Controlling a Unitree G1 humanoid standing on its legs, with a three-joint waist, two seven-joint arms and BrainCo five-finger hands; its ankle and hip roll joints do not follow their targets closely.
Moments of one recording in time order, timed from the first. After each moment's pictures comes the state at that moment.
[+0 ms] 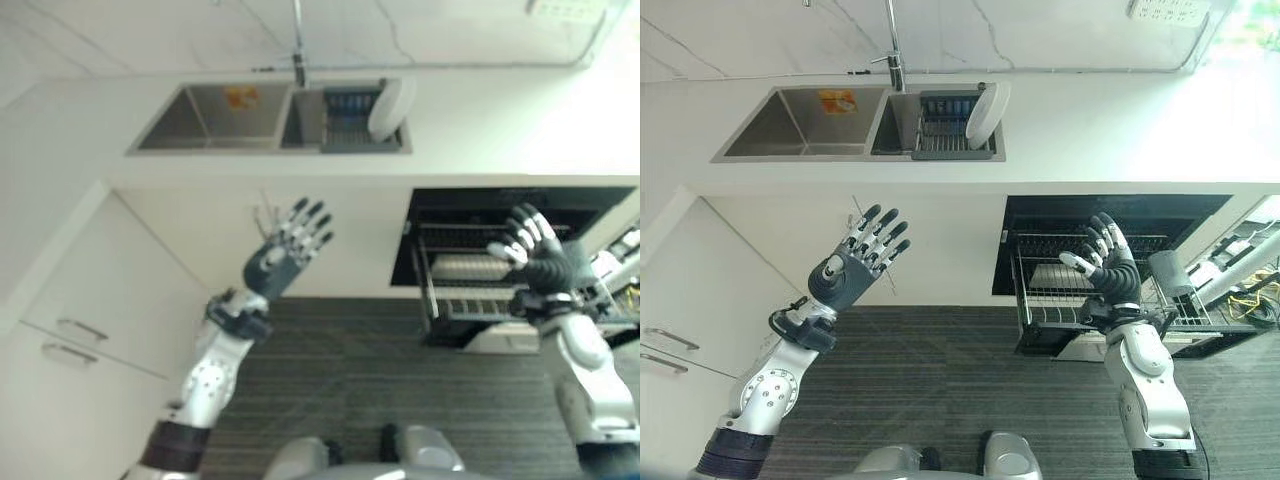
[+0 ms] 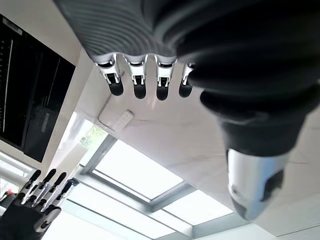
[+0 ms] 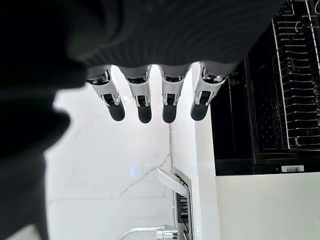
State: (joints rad) left arm -0.03 0.36 -0.09 -0.19 -1.00 0.10 -0.43; right arm 0.04 -0.43 -0.13 -0.20 0.45 0.05 -0.06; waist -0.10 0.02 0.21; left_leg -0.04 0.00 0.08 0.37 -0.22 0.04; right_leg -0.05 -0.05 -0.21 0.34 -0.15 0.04
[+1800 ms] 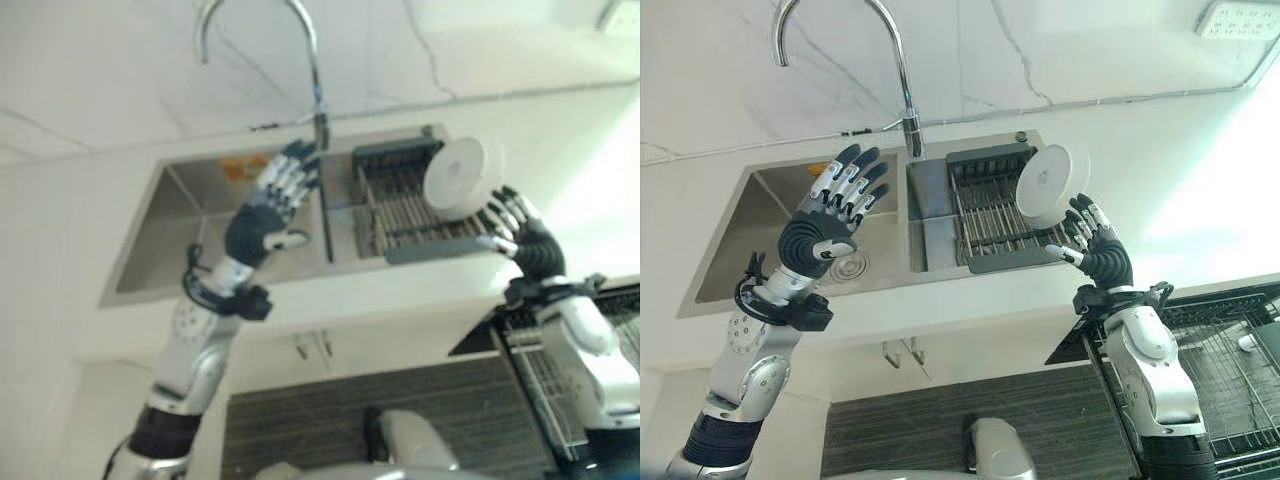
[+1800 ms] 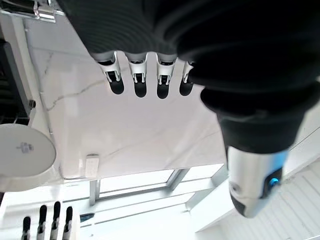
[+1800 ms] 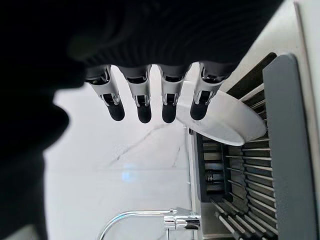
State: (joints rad) left arm -0.11 0.41 -0.10 -0.38 -0.61 -0.12 -0.27; right arm -0.02 -0.52 -0.08 -0.25 0.50 0.08 0.05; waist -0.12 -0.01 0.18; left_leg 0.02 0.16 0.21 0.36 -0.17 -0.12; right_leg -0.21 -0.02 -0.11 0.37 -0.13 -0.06
